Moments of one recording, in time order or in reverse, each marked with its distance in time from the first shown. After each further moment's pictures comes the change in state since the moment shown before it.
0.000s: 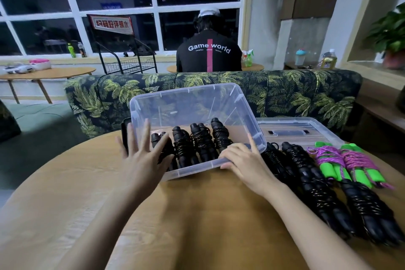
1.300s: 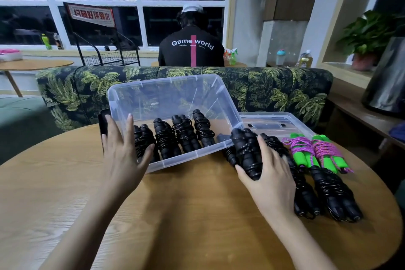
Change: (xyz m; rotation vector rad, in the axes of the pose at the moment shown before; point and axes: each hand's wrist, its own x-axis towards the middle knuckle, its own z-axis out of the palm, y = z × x) left_hand -0.016 0.022 0.019 -0.359 0.243 -0.128; right_hand -0.091 -0.031 -0.060 -0.100 0.248 0.668
